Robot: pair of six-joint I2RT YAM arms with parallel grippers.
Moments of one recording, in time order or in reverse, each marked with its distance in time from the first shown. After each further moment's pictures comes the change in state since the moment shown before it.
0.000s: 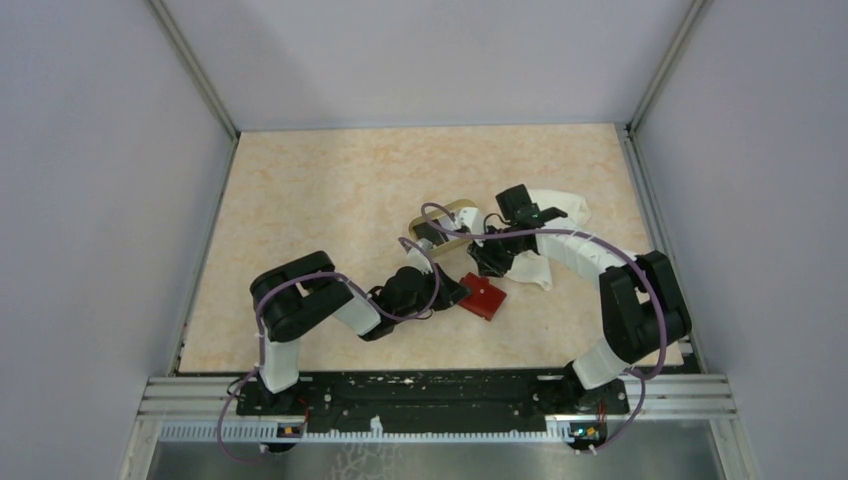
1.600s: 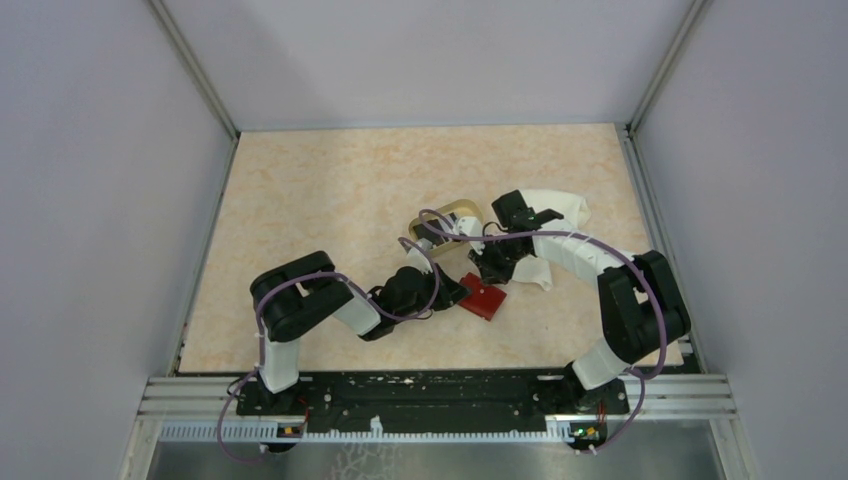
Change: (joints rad) left arm 0.001 0.000 0.000 0.000 0.001 -0.008; right arm 0.030 0.002 -0.007 -0.087 0.015 0.036
